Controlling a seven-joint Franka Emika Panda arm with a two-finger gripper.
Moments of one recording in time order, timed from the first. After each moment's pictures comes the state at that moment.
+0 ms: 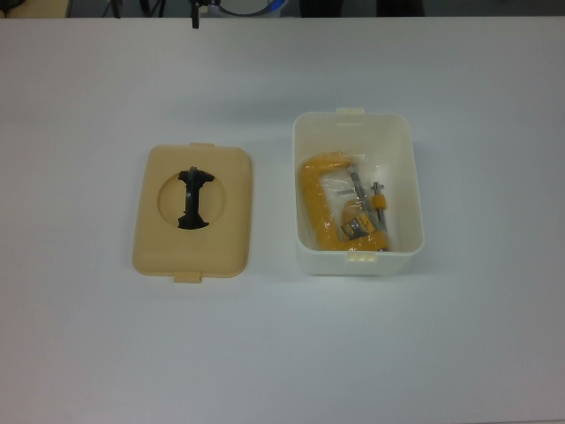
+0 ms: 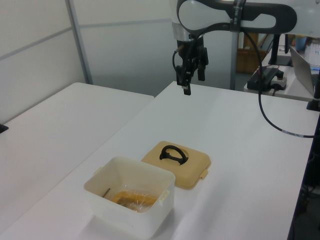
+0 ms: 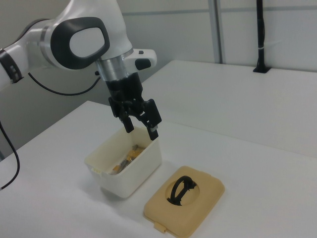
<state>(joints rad) 0.01 0.05 -0.05 -1.46 -0.11 1.51 -0.02</state>
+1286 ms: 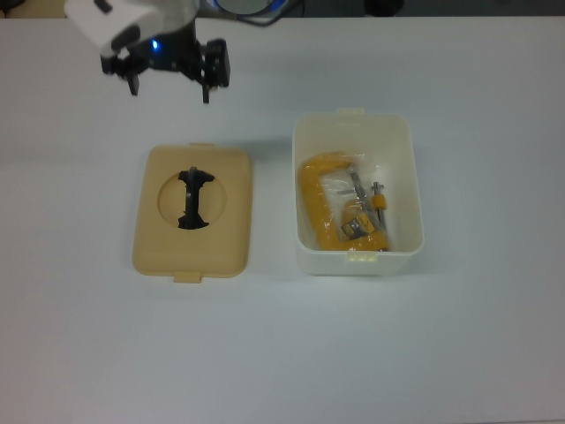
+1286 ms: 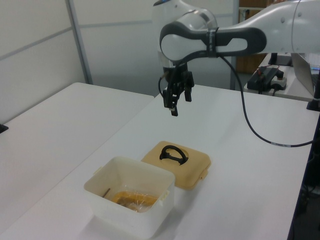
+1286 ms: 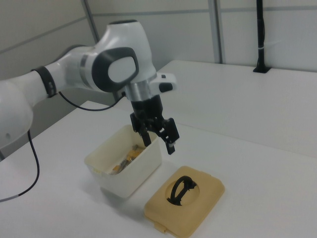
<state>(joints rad) 0.01 0.21 -0.04 -1.48 -0.09 1.64 -0.01</state>
